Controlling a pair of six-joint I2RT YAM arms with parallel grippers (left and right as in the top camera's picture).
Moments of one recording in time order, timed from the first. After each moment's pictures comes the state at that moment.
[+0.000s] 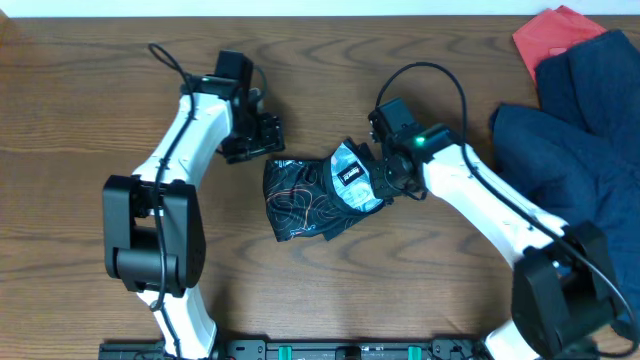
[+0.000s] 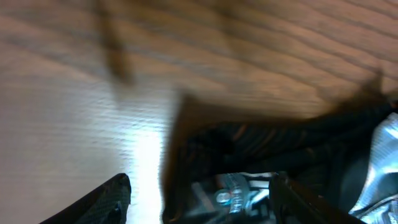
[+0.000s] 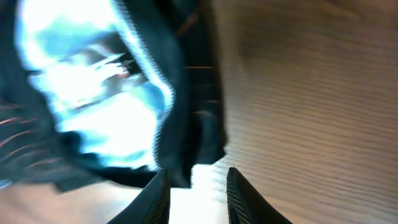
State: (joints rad) left arm -0.17 1.97 1.49 -0.94 0.23 -0.34; right arm 0.51 1.73 1.24 -0.85 -0.03 0.30
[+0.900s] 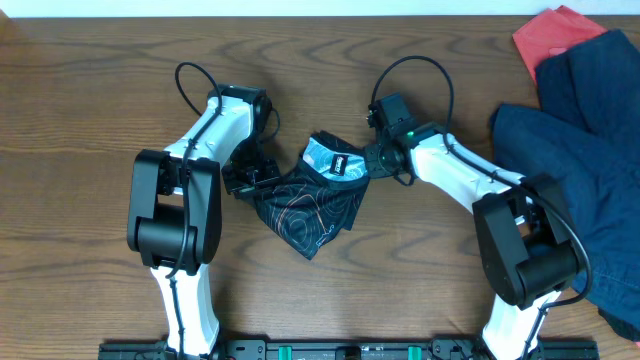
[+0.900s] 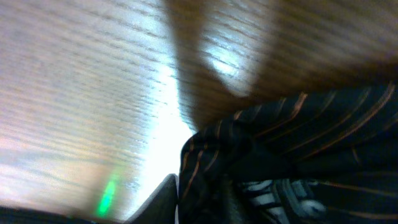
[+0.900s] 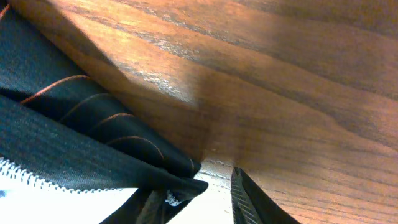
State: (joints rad) left arm -0.21 2.11 1.49 -1.30 0.12 -0.51; right arm 0.43 1.97 1.24 -0.51 -0.01 0.25
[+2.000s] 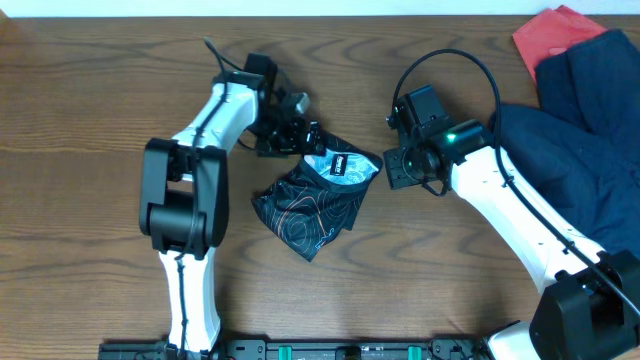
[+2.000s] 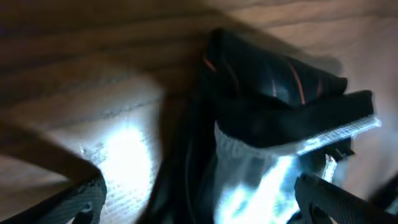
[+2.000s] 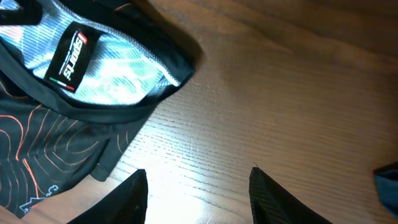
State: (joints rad) left arm -0.22 2.22 1.65 -0.96 0.55 0.01; right arm 0.43 1.64 1.25 -0.87 -0.01 0.22
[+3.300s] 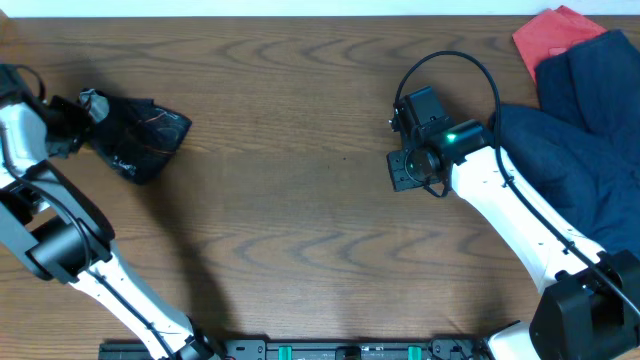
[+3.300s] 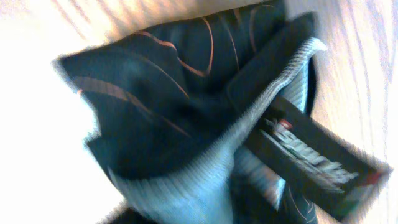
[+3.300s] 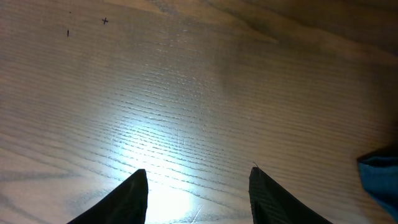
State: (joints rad) left arm 0.63 2.25 1.85 -0.78 0.22 -0.55; right arm 0.43 1.64 1.25 -0.90 0.03 0.22
